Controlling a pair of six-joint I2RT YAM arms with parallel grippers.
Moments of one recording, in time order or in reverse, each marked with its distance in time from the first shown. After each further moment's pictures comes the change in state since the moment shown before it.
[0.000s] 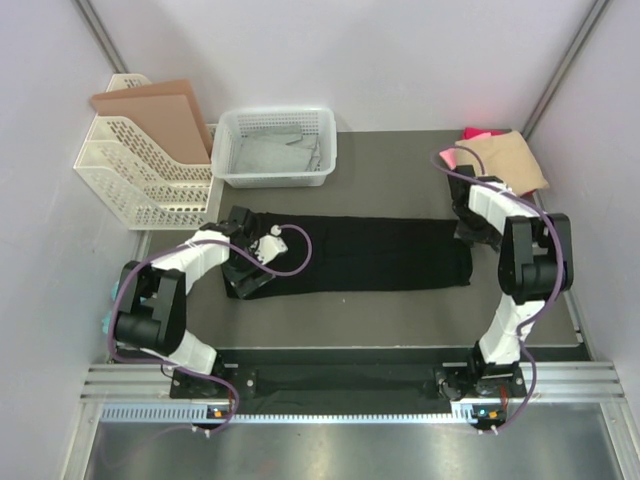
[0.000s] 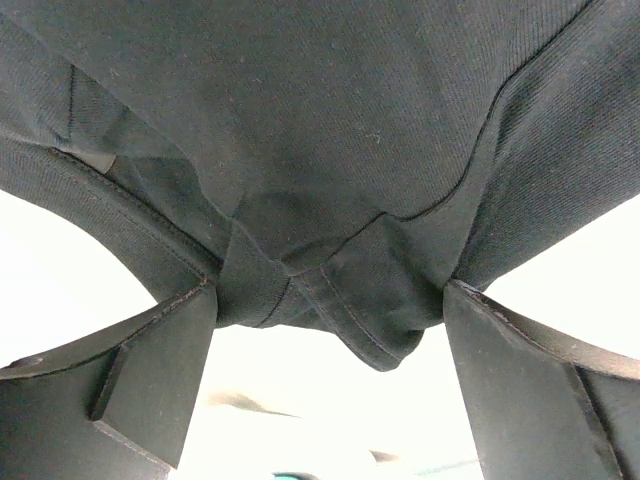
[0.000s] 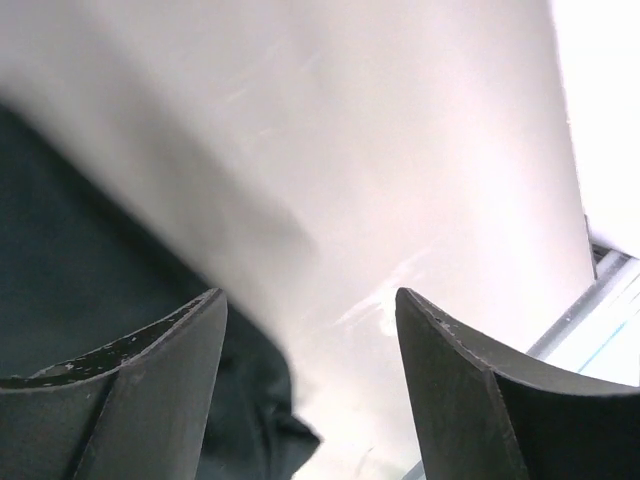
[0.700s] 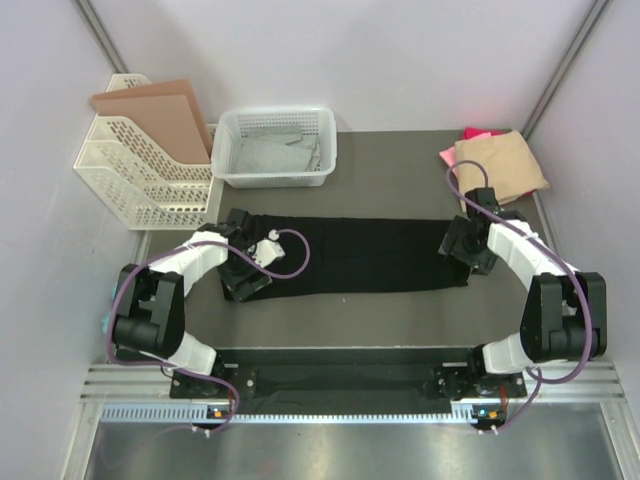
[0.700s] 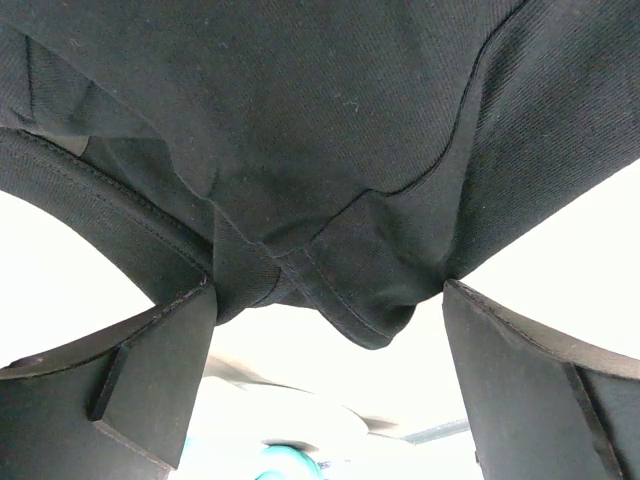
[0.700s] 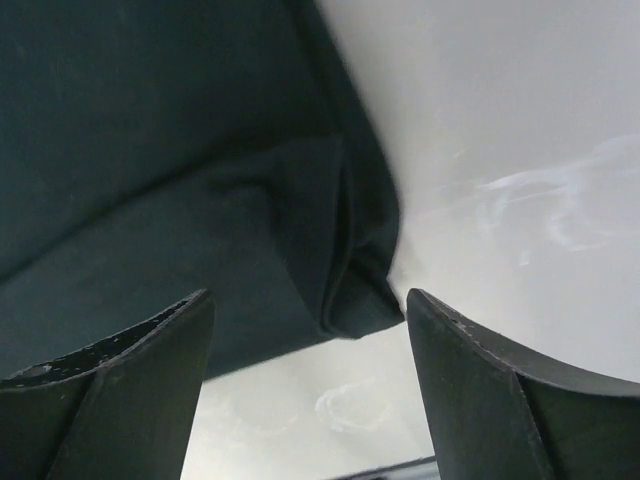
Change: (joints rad) left arm 0.008 -0.022 -0.007 -0.072 -0.022 0.013; right arm -0.021 -0.414 -0.352 0.165 -0.485 -0.014
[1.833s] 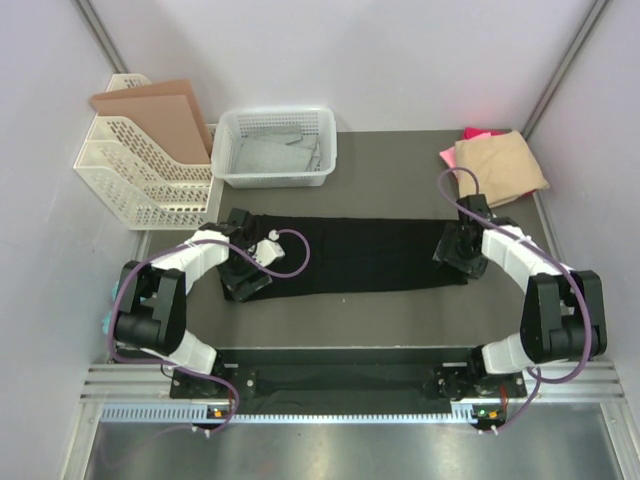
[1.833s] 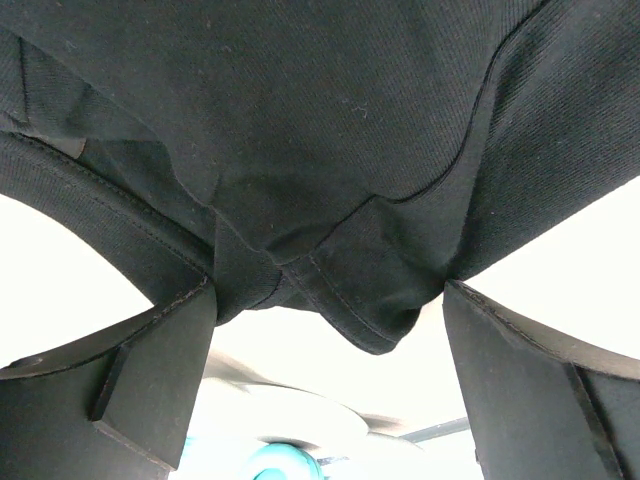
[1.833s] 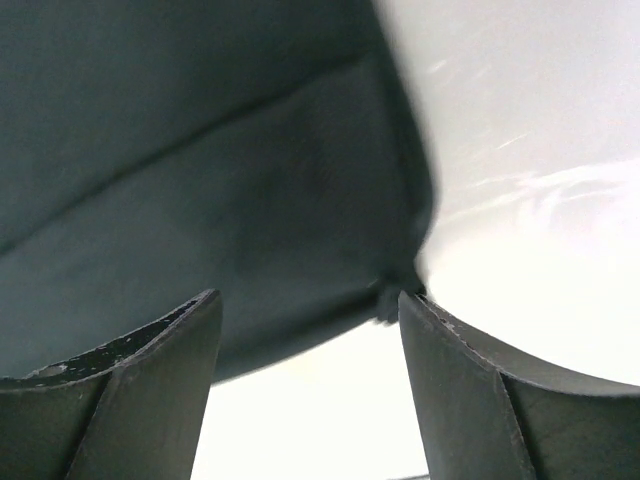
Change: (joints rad) left arm 0.000 0.021 0.006 0.001 -0.013 -0.005; right arm 0.042 -0.001 -0.076 0.066 -0.049 0.006
